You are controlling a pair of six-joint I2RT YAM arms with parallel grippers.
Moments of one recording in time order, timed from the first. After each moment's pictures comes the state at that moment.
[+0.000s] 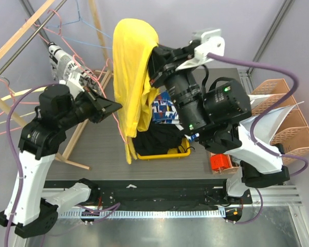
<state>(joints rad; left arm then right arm) -0.40 1.00 1.62 -0.94 0.25 -1.04 1.43 1.58 2.22 0.12 0.83 -0.38</state>
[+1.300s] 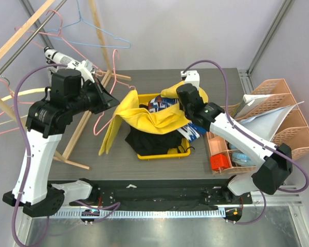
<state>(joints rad) -0.40 1.19 1.84 -1.16 0.16 -0.68 0.70 1.44 1.30 -0.37 0.71 0.24</state>
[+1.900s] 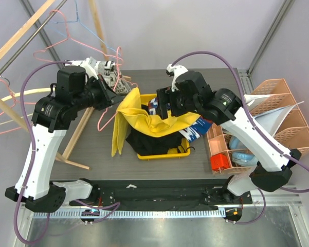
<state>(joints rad) -0.40 1.24 1.82 -1.09 0.17 -0.68 0.82 1.47 1.83 -1.03 0.13 0.40</state>
